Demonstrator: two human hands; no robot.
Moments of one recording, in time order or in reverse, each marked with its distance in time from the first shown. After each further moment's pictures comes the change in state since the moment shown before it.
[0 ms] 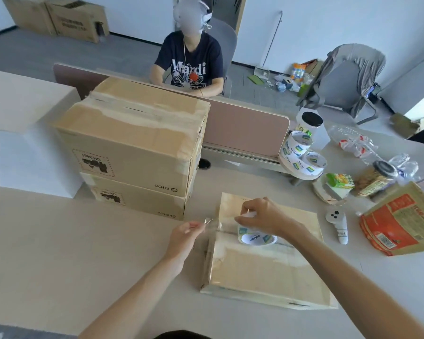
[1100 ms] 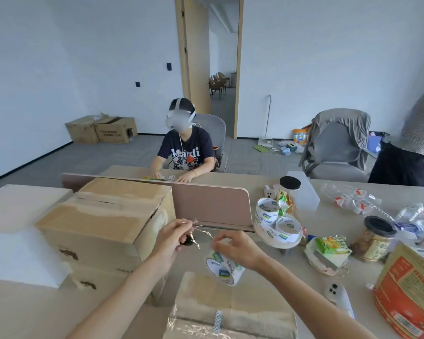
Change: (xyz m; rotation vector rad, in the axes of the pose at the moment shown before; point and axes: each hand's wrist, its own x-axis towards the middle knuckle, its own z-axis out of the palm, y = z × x) left_hand 0.022 0.179 0.115 -0.125 0.013 0.312; right_hand 0.023 0.053 -0.111 0.505 0.054 -0.165
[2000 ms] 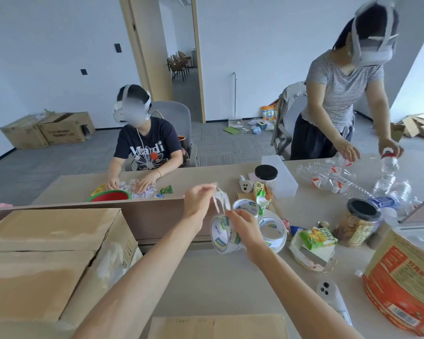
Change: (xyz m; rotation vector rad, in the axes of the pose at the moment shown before) left_hand 0.147 0.028 0.180 0.269 -0.024 0.129; right_hand 0.098 0.062 -0.072 0.626 0.486 0.311
